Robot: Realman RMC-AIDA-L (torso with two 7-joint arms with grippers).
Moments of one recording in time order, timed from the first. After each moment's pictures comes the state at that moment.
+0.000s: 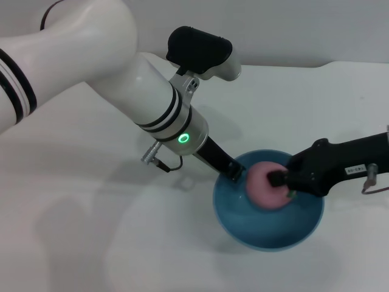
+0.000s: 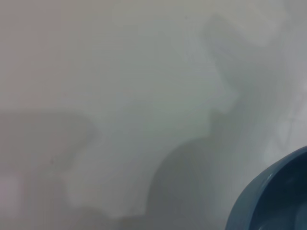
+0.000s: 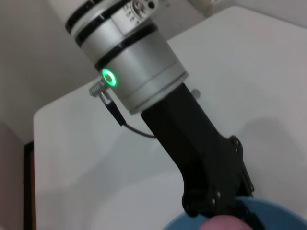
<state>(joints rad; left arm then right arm) -0.82 -2.07 1.80 0.88 2.21 1.09 -2.80 0.57 2.07 -1.13 -0.95 -2.09 -1.55 1.88</state>
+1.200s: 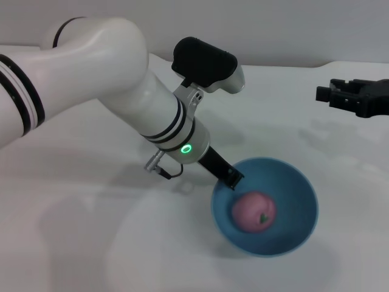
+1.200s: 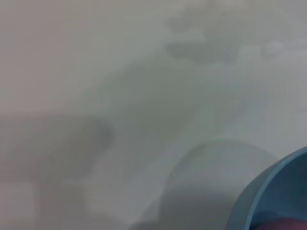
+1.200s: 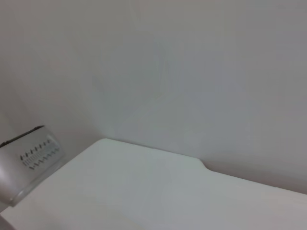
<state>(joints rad) -0.82 -2.08 1.88 0.84 2.20 1.00 -2.80 0.46 2.07 -0.87 -0.92 -1.90 -1.32 1.84</state>
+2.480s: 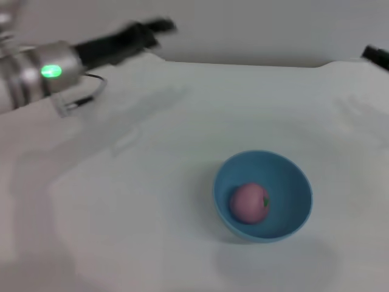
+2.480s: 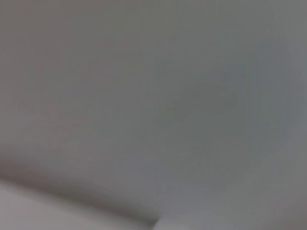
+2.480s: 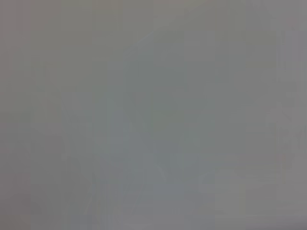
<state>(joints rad) -0.55 -2.06 1.00 0.64 1.50 1.05 -2.18 0.43 2.07 -0.80 -0.69 -1.55 -1.12 1.74</state>
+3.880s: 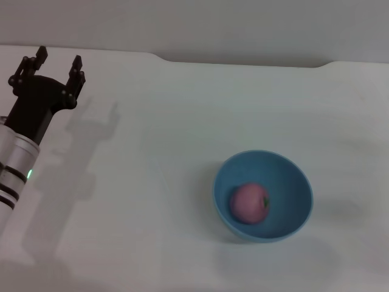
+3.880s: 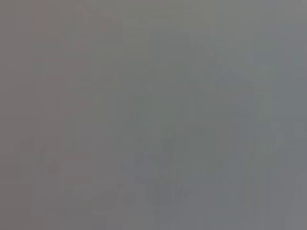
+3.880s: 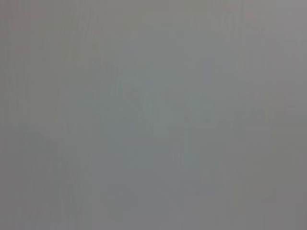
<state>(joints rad) -0.48 -2.07 0.45 -0.15 0.98 1.36 0.02 0.50 2.09 -0.28 0.19 -0.78 -1.46 -0.13</state>
